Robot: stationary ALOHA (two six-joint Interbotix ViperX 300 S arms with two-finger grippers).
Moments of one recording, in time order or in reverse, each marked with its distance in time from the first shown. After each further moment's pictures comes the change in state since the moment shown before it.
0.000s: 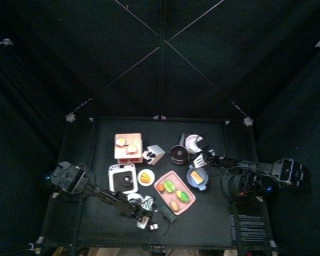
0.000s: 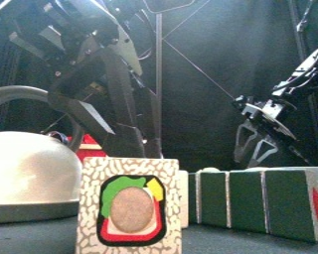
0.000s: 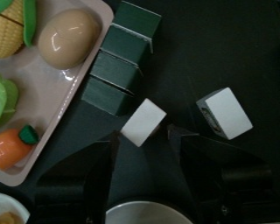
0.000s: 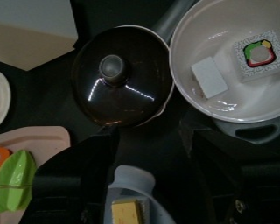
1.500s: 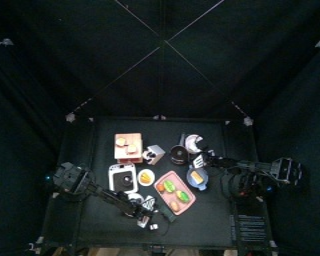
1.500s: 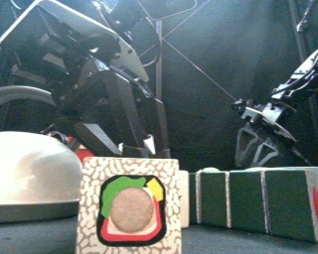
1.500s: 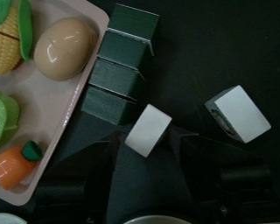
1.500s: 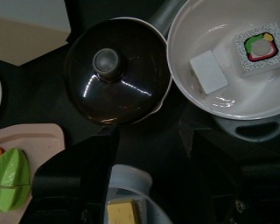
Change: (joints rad) left arm 0.031 0.041 0.014 0.061 -0.075 0.014; right arm 0.000 0.026 0.000 0.000 0.003 0.000
